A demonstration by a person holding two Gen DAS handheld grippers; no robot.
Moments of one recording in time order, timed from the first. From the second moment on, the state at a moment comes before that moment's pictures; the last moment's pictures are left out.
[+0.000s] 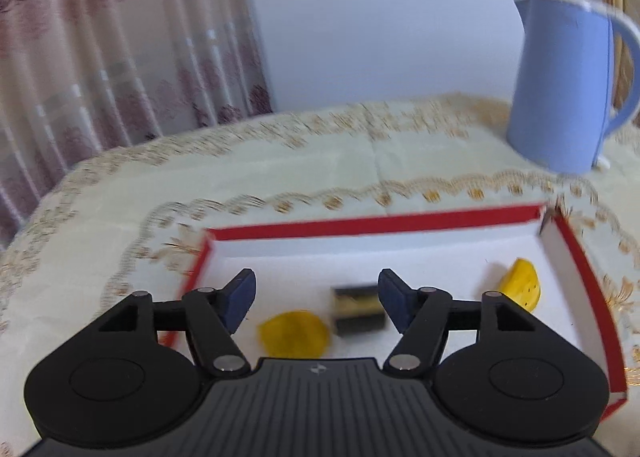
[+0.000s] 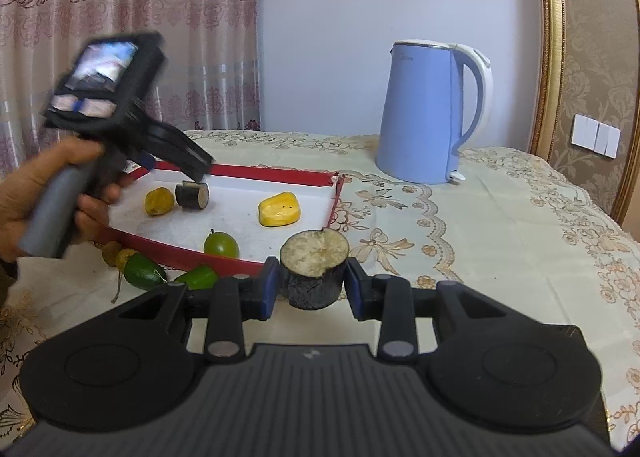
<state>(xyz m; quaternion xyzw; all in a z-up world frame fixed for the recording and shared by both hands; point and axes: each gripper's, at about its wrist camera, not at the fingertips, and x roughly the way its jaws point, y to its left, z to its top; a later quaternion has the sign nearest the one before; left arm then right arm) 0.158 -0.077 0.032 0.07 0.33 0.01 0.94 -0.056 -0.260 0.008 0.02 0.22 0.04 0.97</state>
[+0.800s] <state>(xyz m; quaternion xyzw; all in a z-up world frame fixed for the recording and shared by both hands) 0.016 0.027 0.019 0.03 0.32 0.03 0.95 0.073 -0.227 0.026 -0.04 0.23 0.08 0.97</state>
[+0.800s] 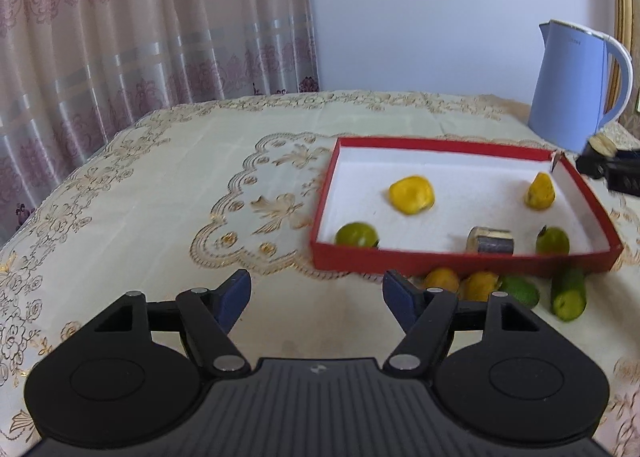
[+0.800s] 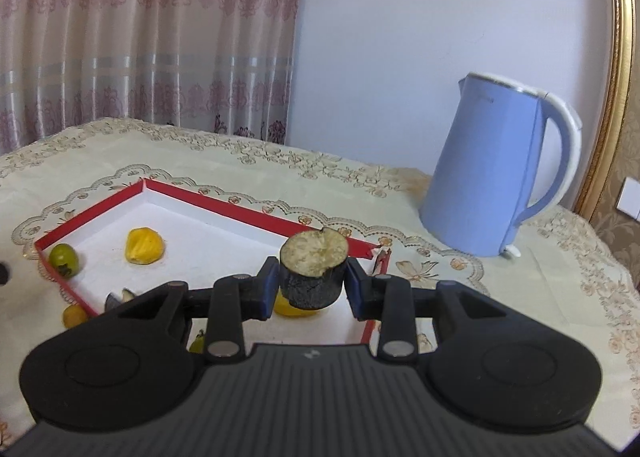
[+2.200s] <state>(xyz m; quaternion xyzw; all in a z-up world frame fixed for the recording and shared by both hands) 0.006 0.005 0.010 0.05 0.33 -0.03 0.94 0.013 -0.190 -0.027 -0.08 0.30 0.21 0.93</state>
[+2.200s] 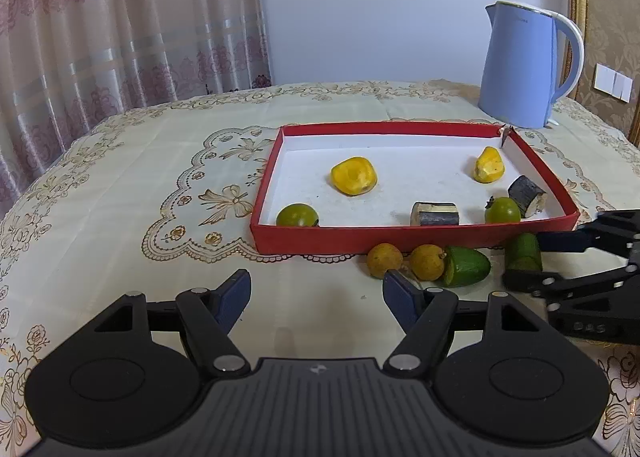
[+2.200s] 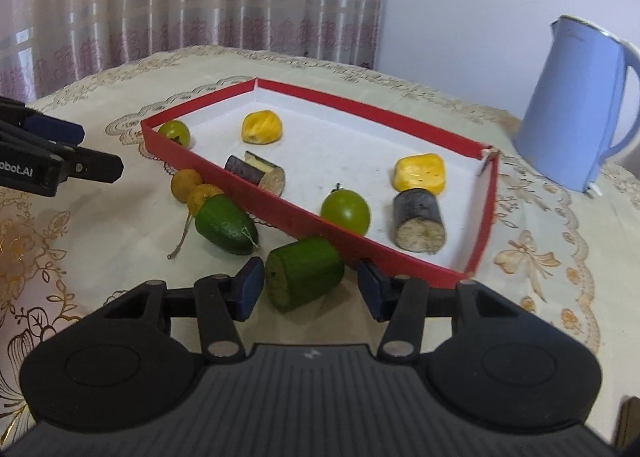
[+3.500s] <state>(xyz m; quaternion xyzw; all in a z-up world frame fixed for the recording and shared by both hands) 0.059 -0.010 -0.011 -0.02 0.36 -0.05 0.93 -0.054 -0.218 -0.013 0.01 0.26 0.13 0.96</state>
